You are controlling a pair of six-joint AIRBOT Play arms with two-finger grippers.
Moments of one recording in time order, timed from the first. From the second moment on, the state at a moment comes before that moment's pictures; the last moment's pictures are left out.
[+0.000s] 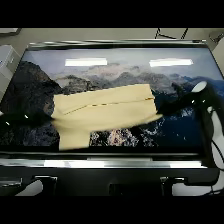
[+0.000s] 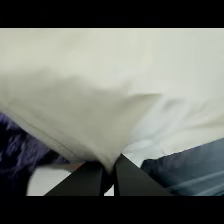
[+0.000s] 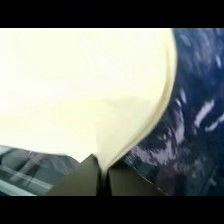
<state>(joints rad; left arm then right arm) 0.40 -1.18 0.92 0.77 -1.24 -1.22 -0.19 -1.55 1.37 -1.04 1.41 1.40</state>
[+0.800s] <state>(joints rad) 0.41 -0.75 2.04 0.81 -1.01 -1.34 -0.18 -0.86 2.05 -1.33 1.14 1.43</state>
